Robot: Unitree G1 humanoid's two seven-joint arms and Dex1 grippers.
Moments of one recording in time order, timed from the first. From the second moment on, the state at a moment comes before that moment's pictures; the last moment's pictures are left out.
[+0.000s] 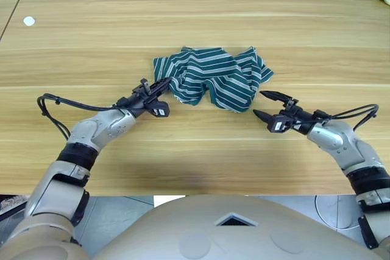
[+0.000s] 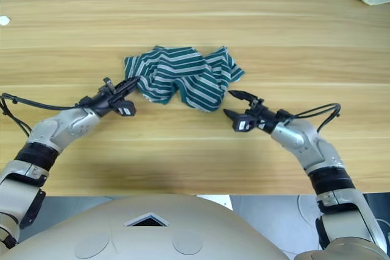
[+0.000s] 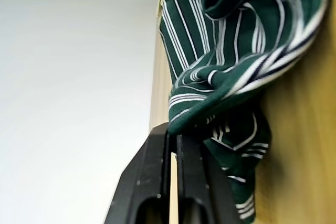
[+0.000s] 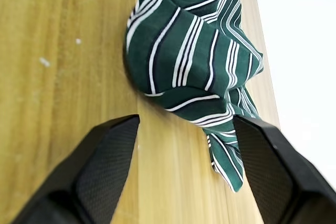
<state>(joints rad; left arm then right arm) -0.23 0.65 -0.39 0.45 0.86 -0.67 0.17 -0.01 -0.77 0.26 0.30 -0.47 -0.70 0.33</state>
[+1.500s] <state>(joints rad) -0.08 0.59 -0.18 0.25 0.71 -0.66 0.34 -0.12 -0.69 0.42 0.37 -0.55 -0.73 0.22</state>
